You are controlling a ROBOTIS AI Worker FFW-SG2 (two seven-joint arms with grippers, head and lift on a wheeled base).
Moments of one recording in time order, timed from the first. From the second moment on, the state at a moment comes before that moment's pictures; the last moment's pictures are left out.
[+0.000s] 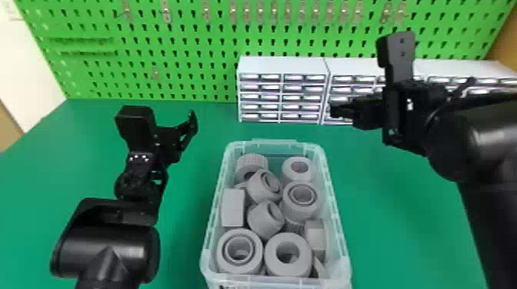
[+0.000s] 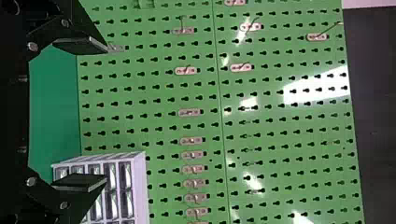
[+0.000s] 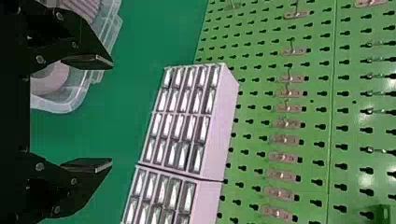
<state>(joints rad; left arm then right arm) -0.09 0.03 -0.03 -1.69 -0.05 0.08 0.02 -0.47 -0.17 0.16 -1.89 -0.18 1.16 0.12</state>
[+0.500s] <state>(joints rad) -0.09 0.03 -0.03 -1.69 -0.05 0.08 0.02 -0.59 -0.16 0.23 -1.76 -0.23 1.24 0.12</state>
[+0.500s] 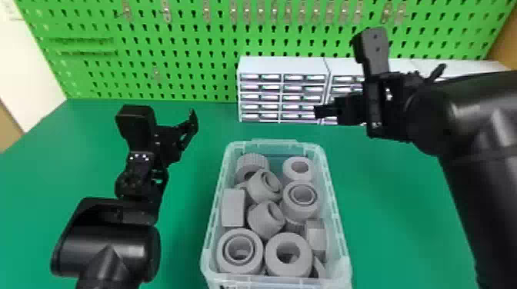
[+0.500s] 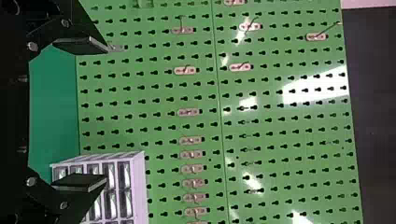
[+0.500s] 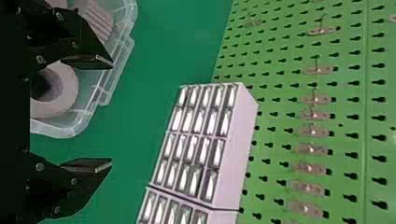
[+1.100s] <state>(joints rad) -0.09 0.04 -0.03 -1.69 -0.05 0.08 0.02 -0.68 -0.15 0.35 -1.58 -0.31 1.27 0.12</state>
